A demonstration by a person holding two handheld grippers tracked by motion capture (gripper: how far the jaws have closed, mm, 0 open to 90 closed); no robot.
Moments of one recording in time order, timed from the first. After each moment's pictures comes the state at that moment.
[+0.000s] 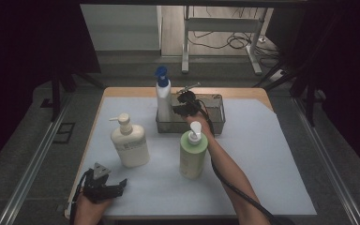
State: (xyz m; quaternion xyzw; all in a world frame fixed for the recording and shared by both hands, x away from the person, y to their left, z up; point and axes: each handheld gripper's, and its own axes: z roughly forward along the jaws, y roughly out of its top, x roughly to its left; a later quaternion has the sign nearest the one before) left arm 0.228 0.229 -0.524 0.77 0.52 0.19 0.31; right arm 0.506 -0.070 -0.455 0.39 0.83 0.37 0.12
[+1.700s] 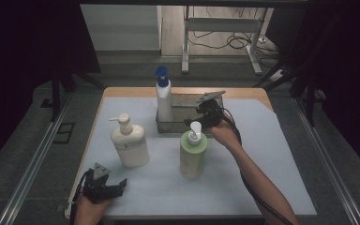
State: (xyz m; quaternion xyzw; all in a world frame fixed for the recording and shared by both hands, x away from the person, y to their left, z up) left arm 0.228 0.229 -0.524 0.77 0.52 0.19 0.31; right arm 0.437 -0.138 -0.415 0.31 0.85 0.40 0.13
